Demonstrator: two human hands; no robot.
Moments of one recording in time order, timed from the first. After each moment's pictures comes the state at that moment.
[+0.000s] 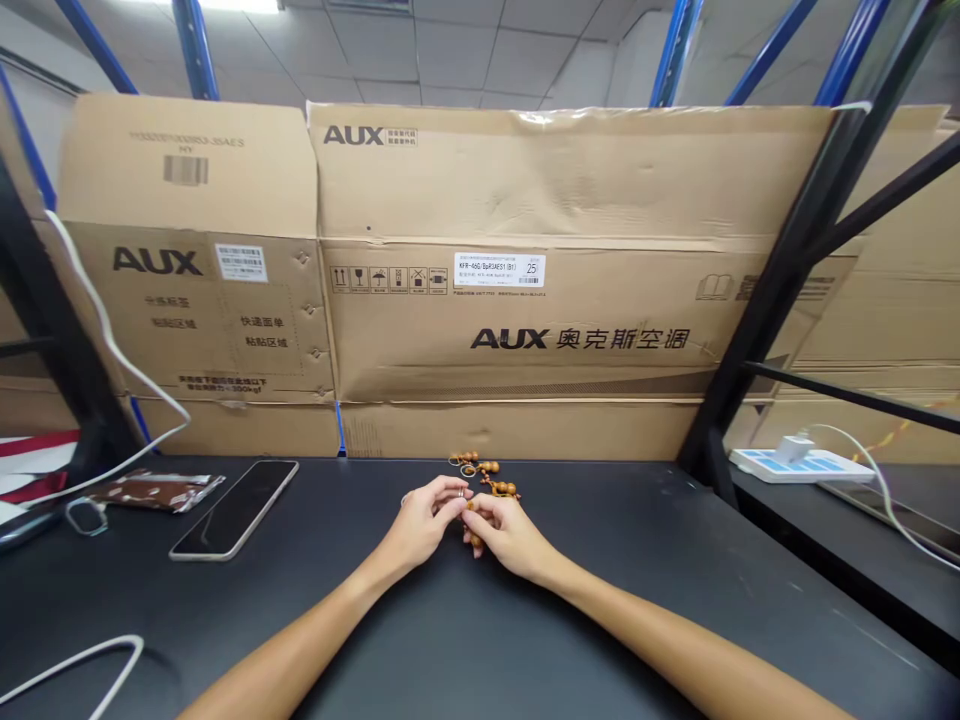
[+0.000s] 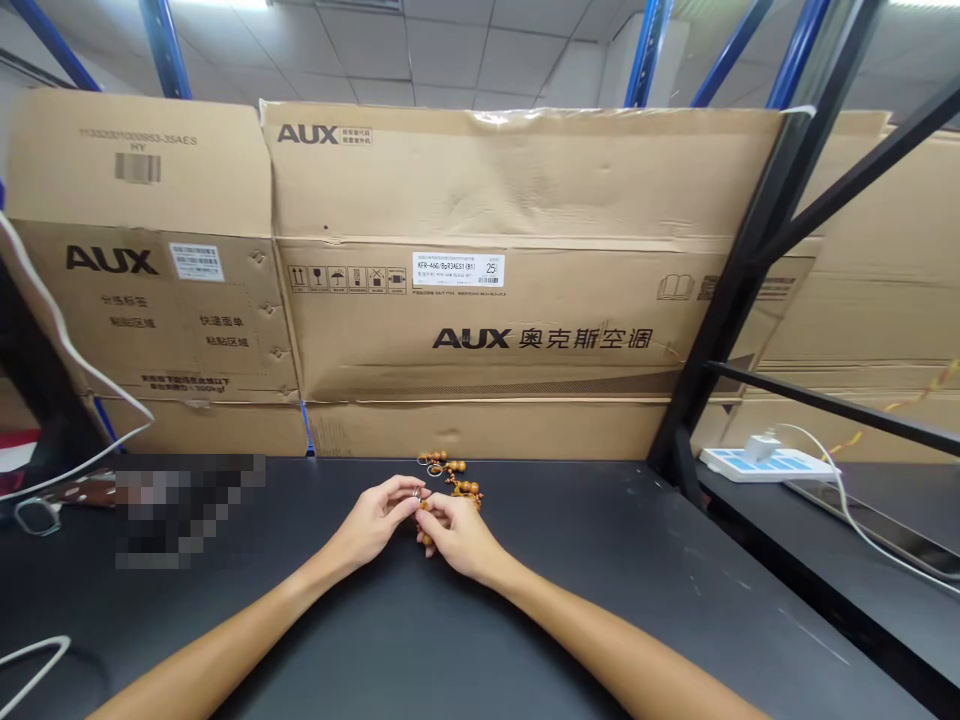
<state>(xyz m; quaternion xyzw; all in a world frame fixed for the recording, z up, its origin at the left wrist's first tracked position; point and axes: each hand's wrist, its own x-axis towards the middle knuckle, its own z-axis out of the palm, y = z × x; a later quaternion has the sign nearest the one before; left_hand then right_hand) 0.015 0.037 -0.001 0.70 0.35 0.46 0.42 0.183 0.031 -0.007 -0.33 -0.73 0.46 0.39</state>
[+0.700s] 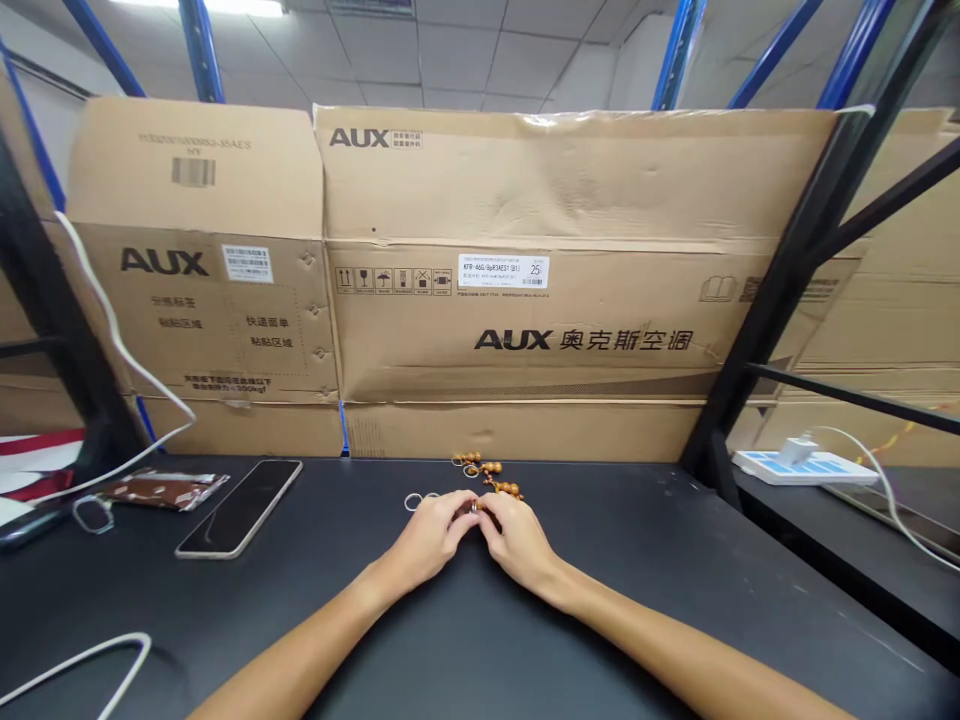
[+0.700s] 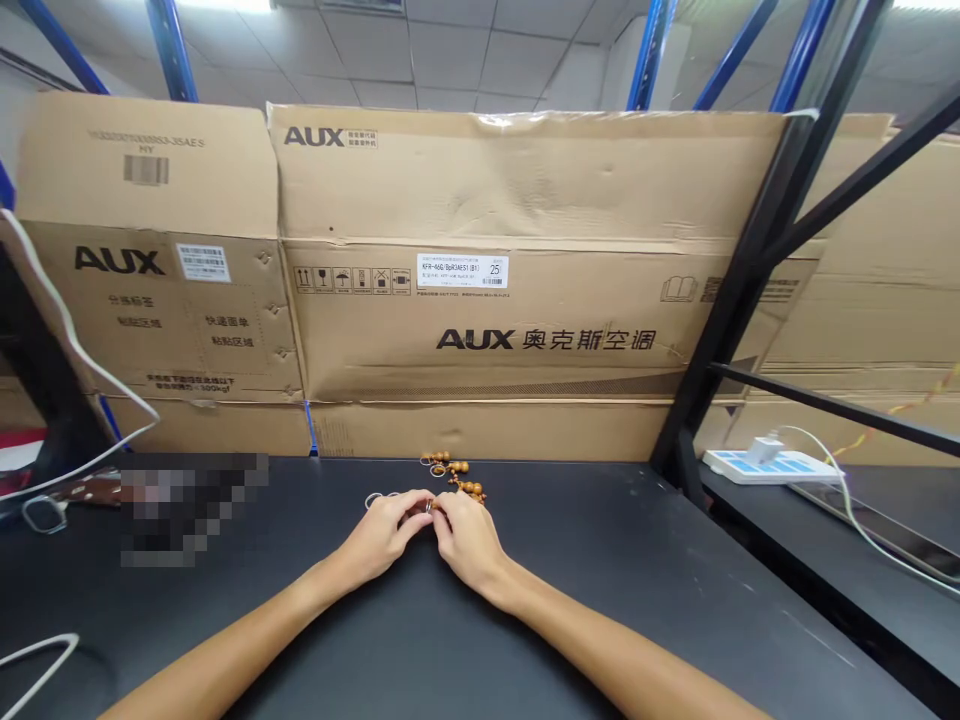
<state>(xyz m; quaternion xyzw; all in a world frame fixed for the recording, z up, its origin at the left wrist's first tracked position) 0.020 0.023 0.007 0.84 0.38 0.35 0.17 0.188 0.033 -0.019 -0.44 -0.82 0.04 0.36</state>
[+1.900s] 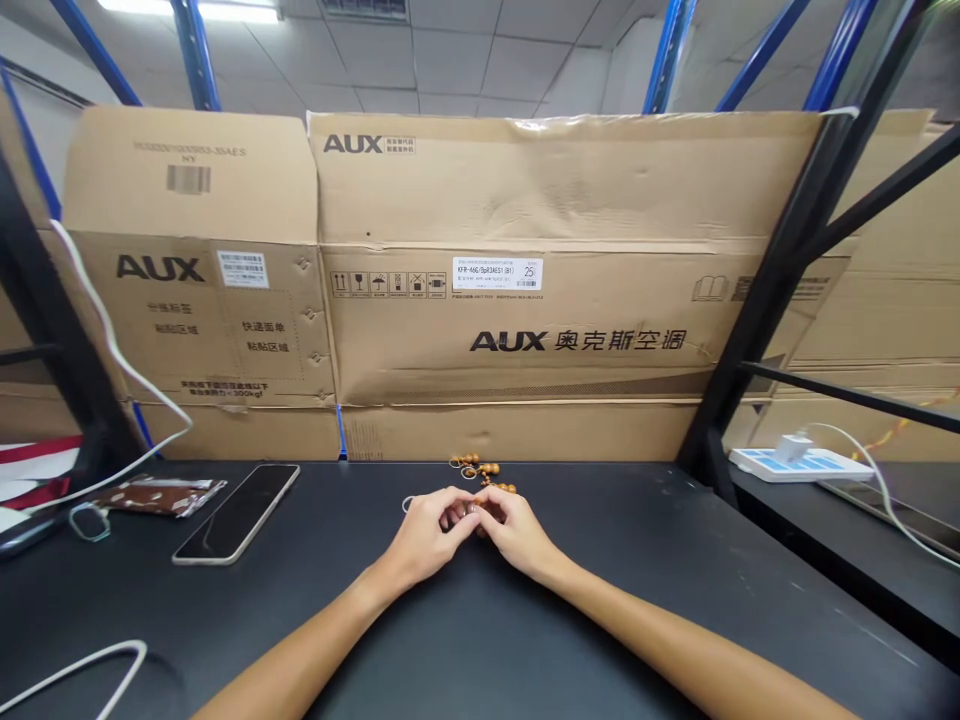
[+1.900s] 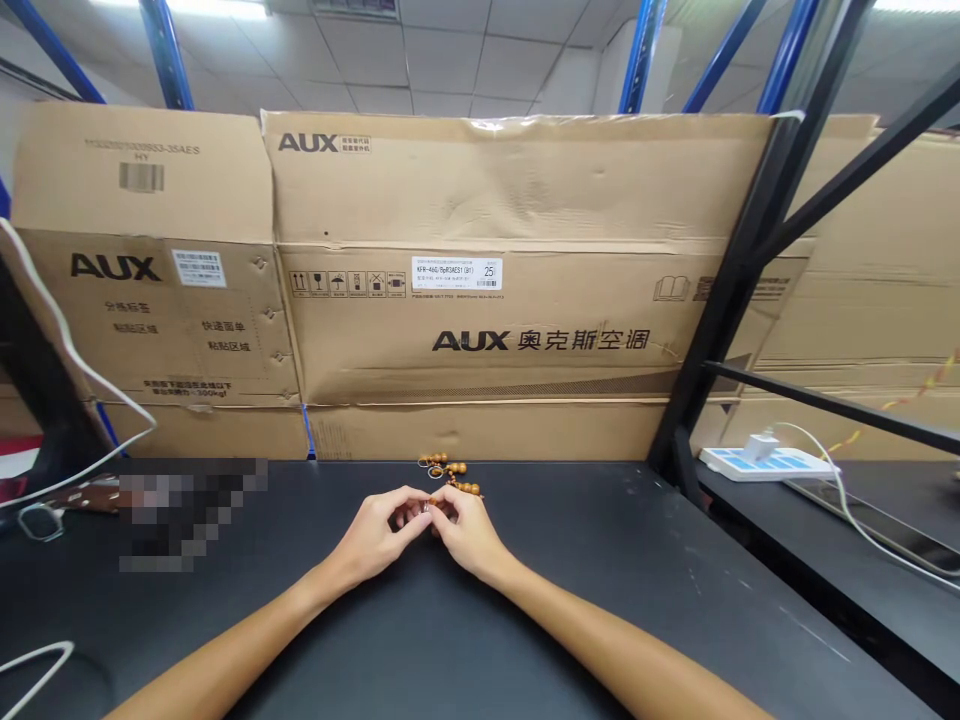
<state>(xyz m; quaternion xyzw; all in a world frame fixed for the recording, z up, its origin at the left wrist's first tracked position) 0.022 0.017 0.016 0.81 0.39 0.39 0.20 0.188 0.040 -0.014 -0.36 -0.74 0.34 0.46</state>
